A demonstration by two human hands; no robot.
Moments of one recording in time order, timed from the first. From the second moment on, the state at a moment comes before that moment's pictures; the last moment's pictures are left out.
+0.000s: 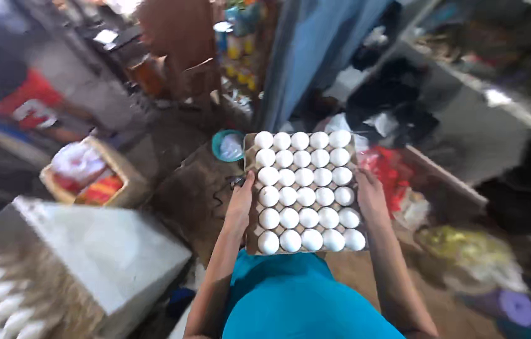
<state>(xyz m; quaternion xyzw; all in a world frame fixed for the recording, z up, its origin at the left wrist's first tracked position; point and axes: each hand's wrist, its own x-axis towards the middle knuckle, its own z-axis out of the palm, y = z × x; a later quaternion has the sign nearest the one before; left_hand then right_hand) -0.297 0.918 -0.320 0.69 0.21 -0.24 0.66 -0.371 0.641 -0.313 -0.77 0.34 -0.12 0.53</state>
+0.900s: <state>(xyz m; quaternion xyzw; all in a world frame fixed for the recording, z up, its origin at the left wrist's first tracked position) -0.020 0.694 -0.213 0.60 -0.15 -0.38 0.69 -0.250 0.461 -0.210 -0.69 0.40 -0.21 0.56</state>
